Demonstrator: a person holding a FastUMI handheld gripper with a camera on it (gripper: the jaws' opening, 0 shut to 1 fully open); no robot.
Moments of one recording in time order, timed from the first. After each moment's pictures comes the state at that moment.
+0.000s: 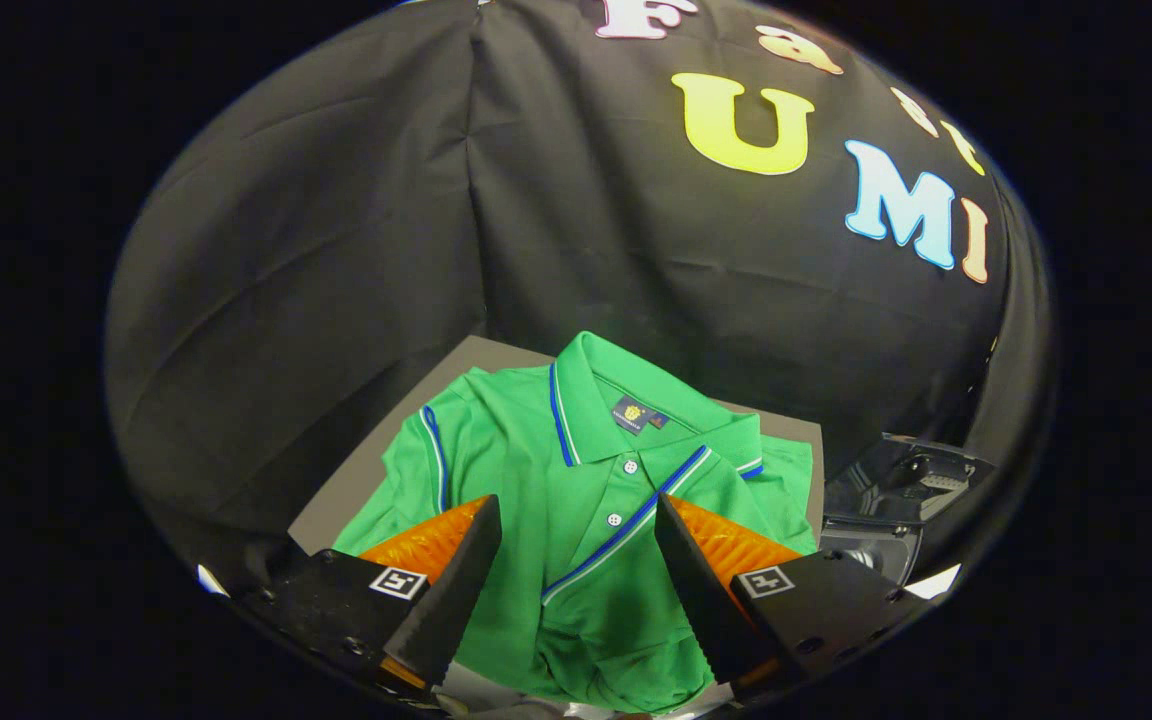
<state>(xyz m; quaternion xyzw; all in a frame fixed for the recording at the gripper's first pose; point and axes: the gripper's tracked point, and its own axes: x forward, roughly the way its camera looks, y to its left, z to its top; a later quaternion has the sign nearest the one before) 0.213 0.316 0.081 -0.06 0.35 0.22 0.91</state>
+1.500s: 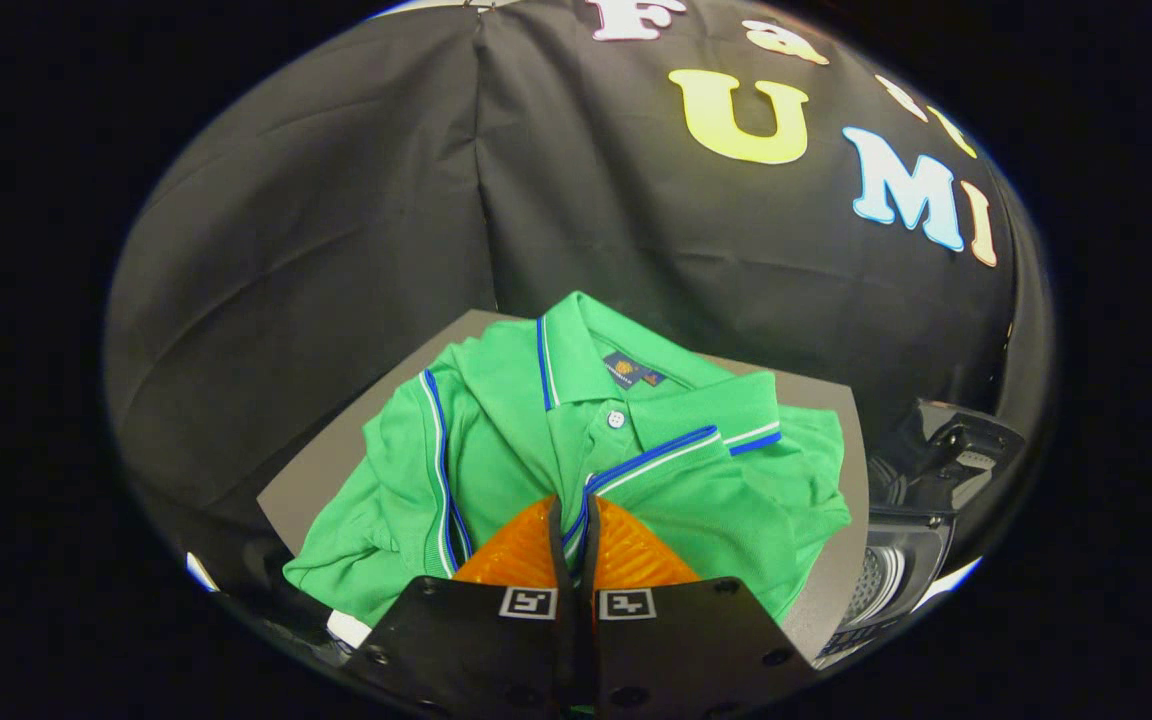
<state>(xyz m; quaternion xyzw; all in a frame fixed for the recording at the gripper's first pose) 0.205 0.307 0.044 -0.03 0.31 0.25 0.92</state>
